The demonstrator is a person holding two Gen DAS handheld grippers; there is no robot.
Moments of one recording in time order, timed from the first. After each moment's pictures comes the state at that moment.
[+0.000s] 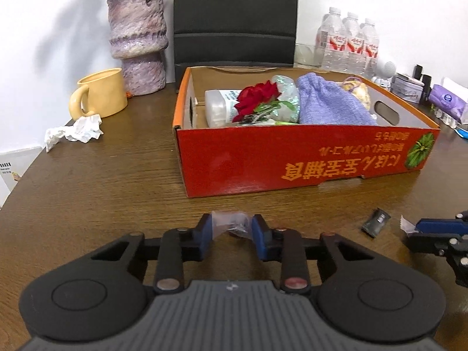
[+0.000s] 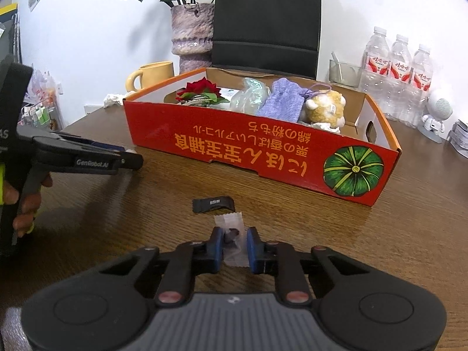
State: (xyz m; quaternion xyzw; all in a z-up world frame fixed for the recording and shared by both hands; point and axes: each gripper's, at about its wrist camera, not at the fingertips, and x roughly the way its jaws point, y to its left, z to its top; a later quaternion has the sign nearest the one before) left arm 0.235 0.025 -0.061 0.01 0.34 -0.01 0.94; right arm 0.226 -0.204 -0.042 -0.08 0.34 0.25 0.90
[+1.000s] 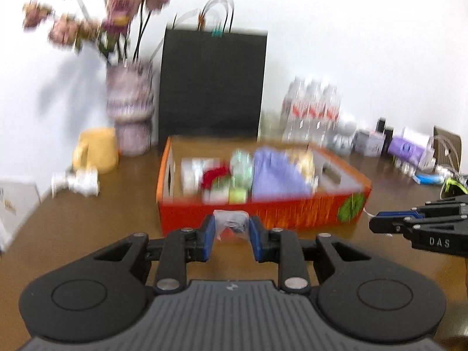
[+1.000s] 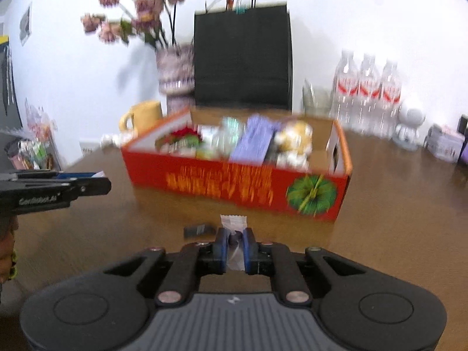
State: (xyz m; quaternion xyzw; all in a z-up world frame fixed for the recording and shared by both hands) left arm 0.176 0.004 0.018 -0.02 0.22 -0.05 0.97; right arm 0.210 -0.243 0.009 -0.04 0.28 0.24 0.93
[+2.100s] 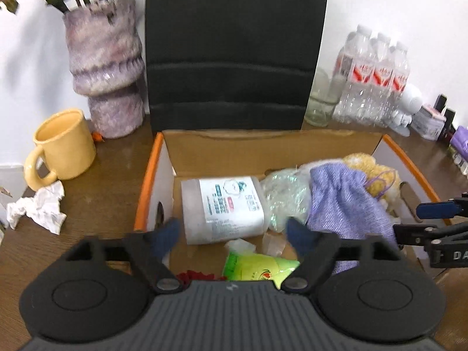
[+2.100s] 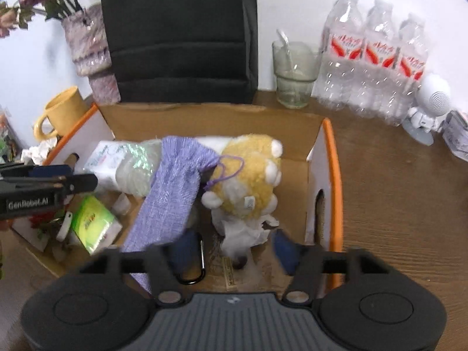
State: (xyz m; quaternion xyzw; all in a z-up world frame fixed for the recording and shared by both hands) left arm 0.383 0.013 0.002 -0.02 0.37 -0.01 0.93; right arm 0.423 -0.215 0.008 -0.04 0.43 0.18 0.88
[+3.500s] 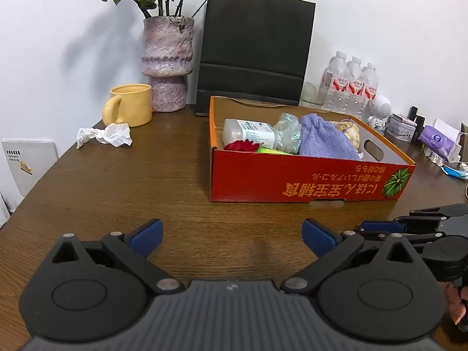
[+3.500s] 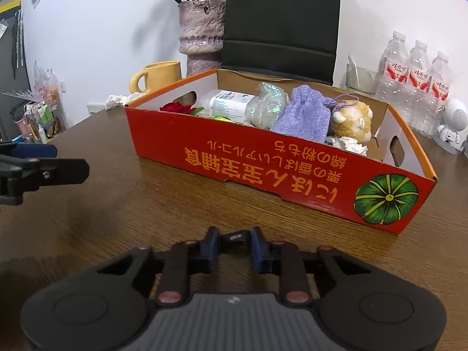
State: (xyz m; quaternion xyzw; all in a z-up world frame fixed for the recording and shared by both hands) left arm 0.183 0.051 -0.030 -0.05 0.29 0.00 0.96; right arm 0.249 -0.173 -0.044 -0.09 0.34 0.26 0.90
